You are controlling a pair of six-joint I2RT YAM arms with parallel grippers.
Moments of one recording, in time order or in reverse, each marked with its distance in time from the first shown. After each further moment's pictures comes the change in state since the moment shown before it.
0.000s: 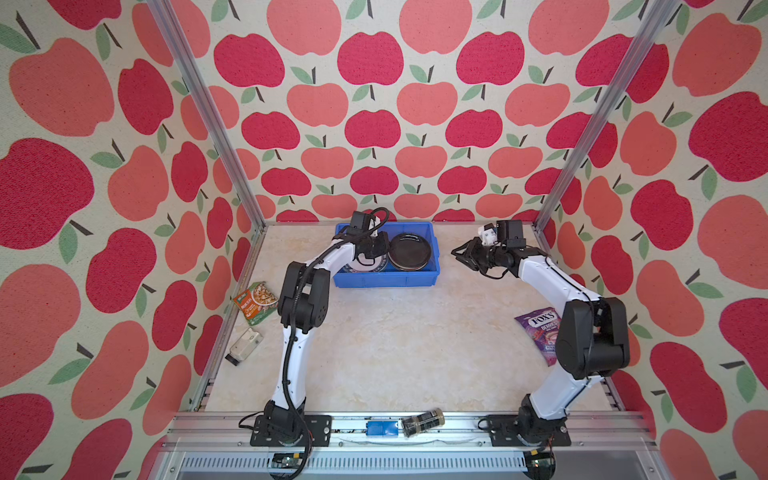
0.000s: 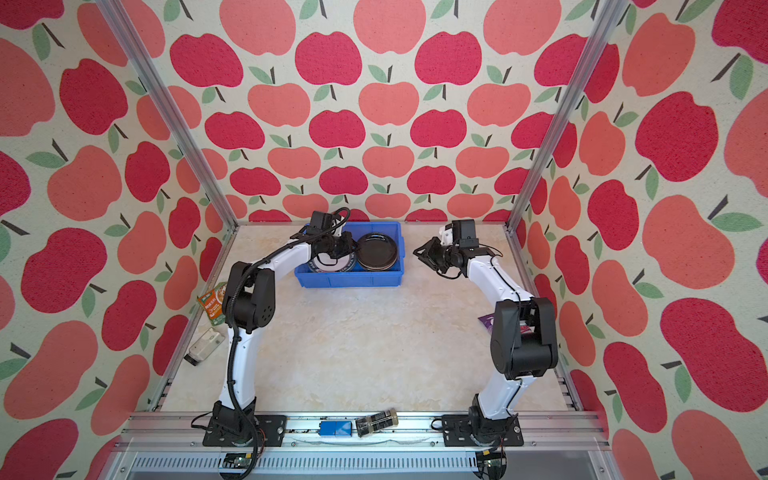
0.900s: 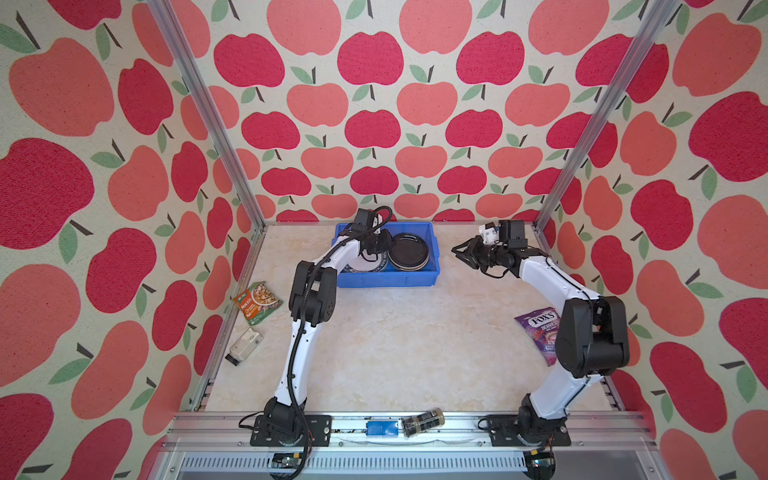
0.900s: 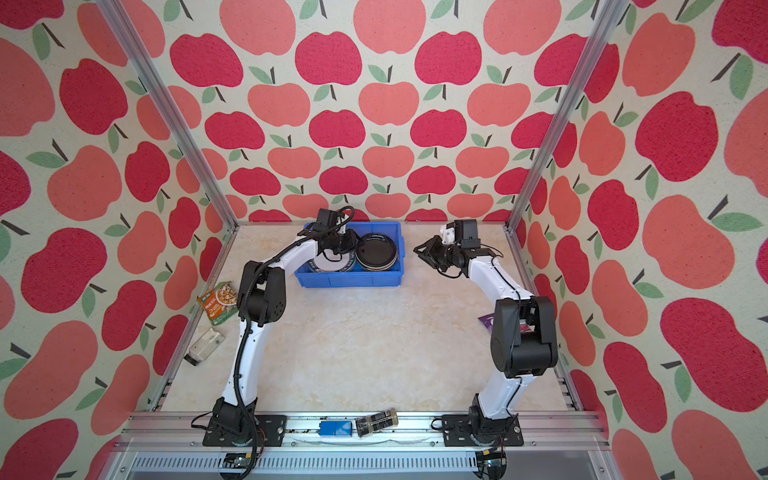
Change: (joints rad) left arm -0.004 0.155 0.235 -0.093 -0.050 0.036; right arm -0.014 0.010 -0.009 0.055 -0.040 0.027
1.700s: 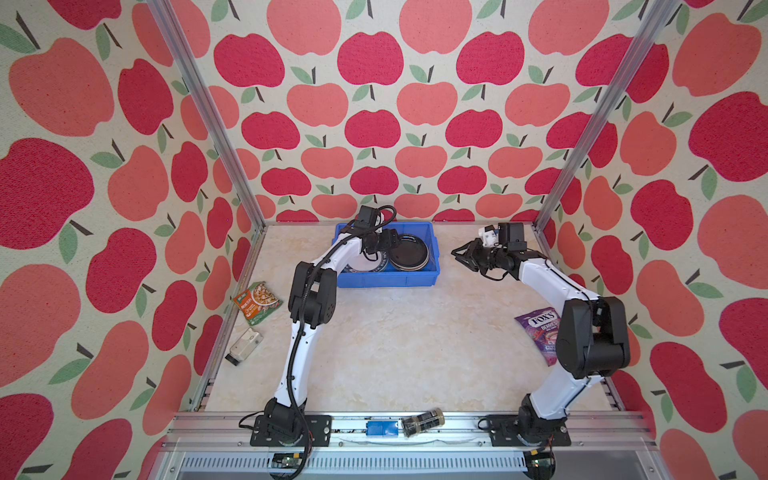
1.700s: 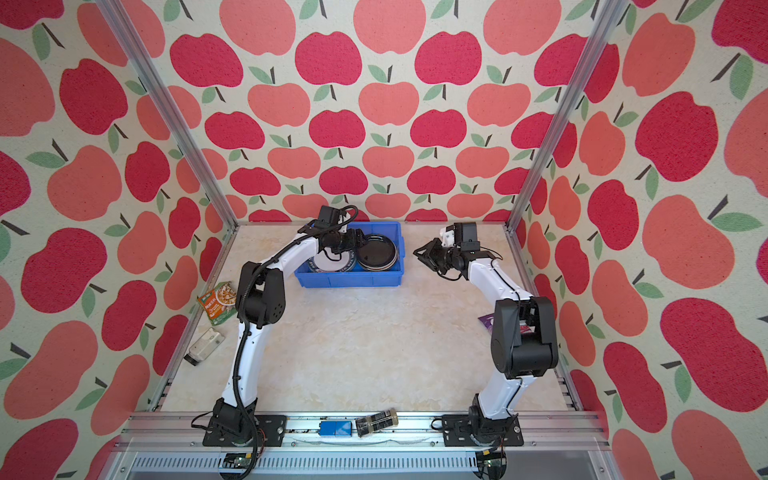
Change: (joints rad) left arm -0.023 -0.056 -0.010 -0.089 -0.107 0.110; right arm 0.002 -0.013 -0.032 0.018 0.000 0.002
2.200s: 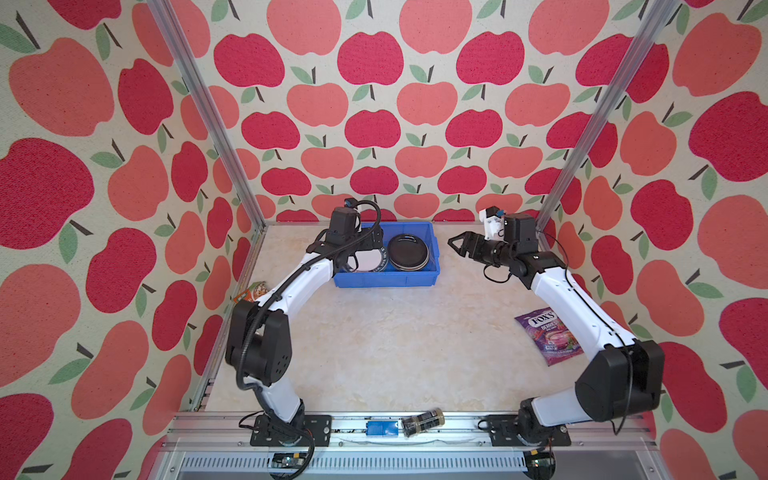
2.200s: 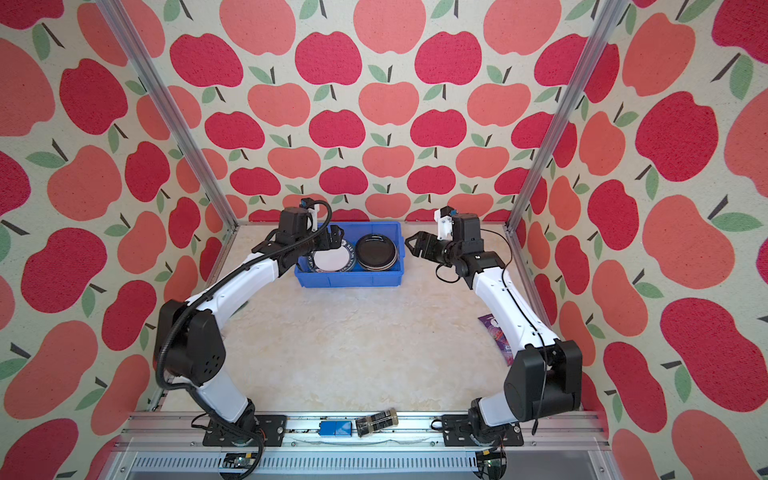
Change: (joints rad) left arm -0.013 -0.825 -0.820 0.351 -0.354 0.179; right arm 0.115 -0.298 0.011 -0.111 0.232 -0.365
